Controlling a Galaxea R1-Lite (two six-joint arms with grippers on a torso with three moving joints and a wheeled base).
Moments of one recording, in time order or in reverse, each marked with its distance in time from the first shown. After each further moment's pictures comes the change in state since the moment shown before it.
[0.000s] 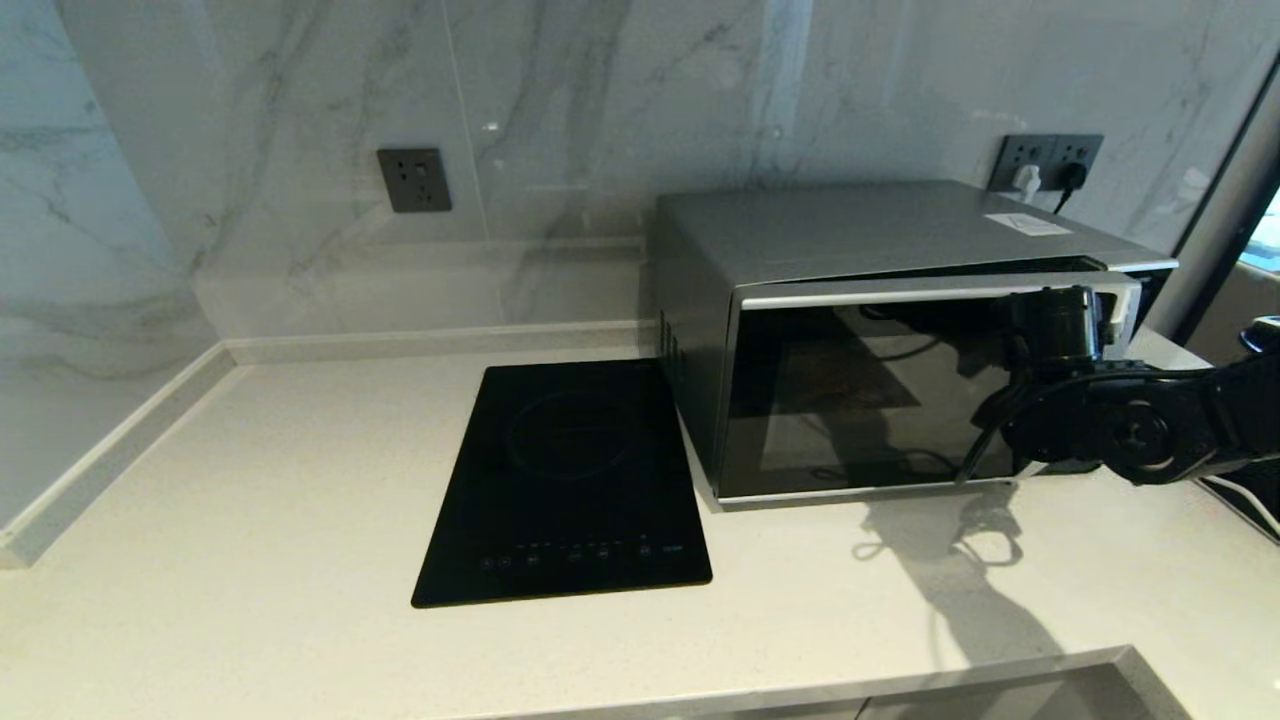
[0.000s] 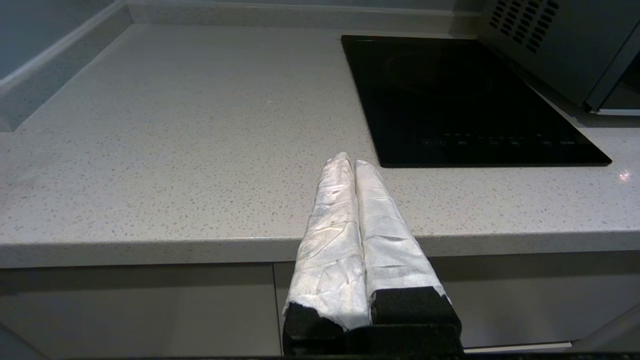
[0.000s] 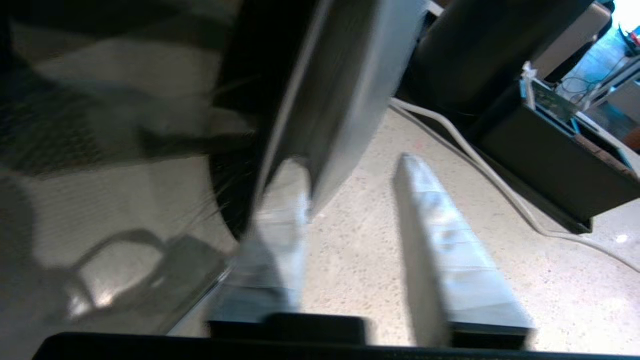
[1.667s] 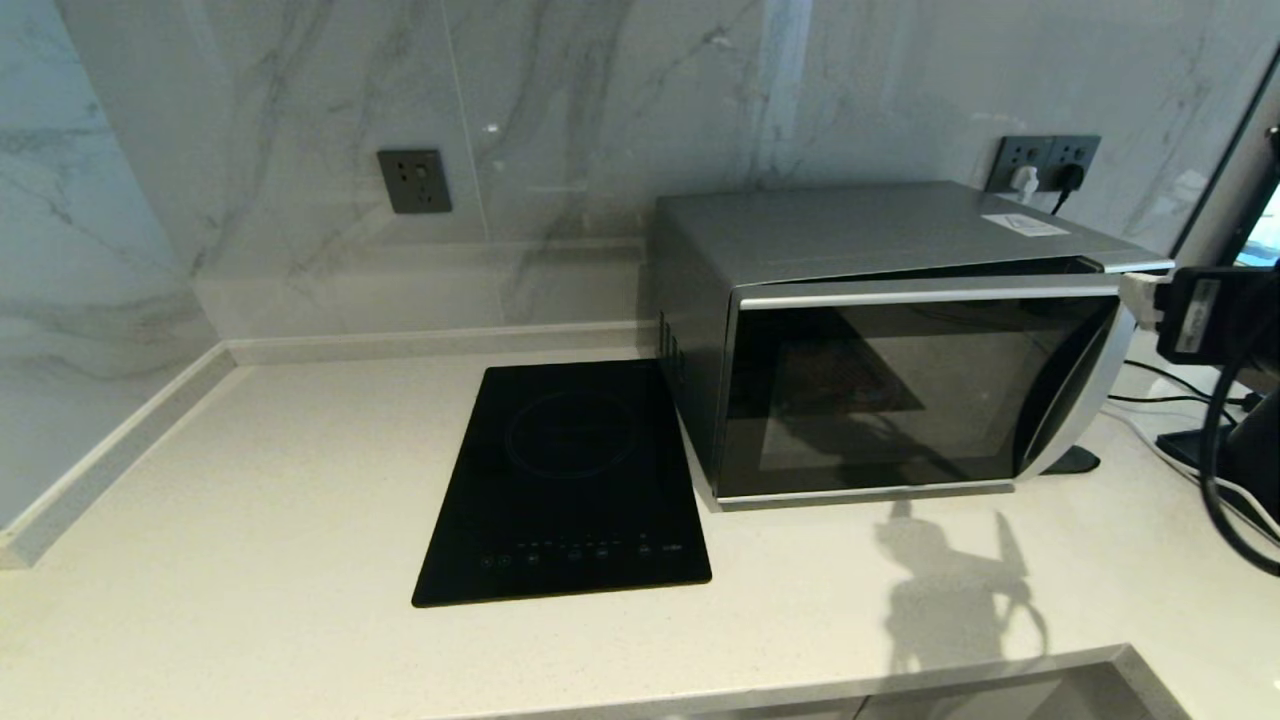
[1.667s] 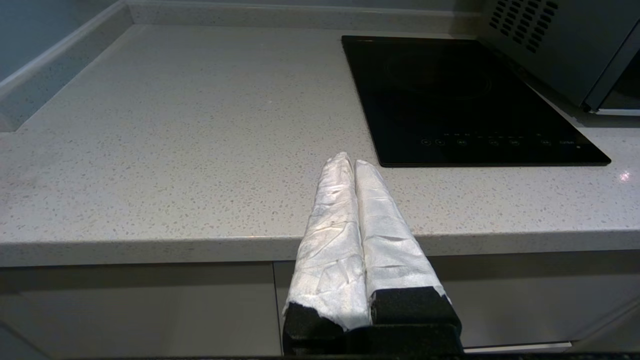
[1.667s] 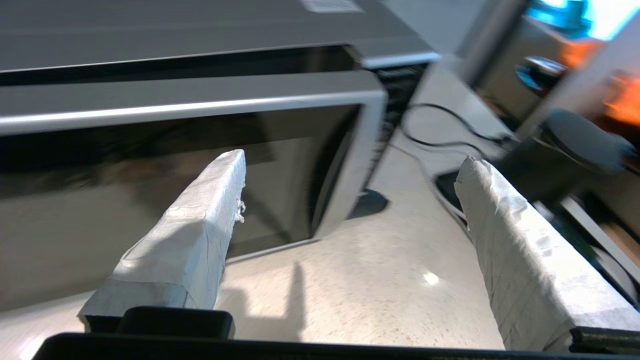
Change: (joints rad) left arm 0.000 0.000 0.000 0.001 0.000 0.000; right arm 0.234 -0.648 0.147 0.134 0.295 -0.281
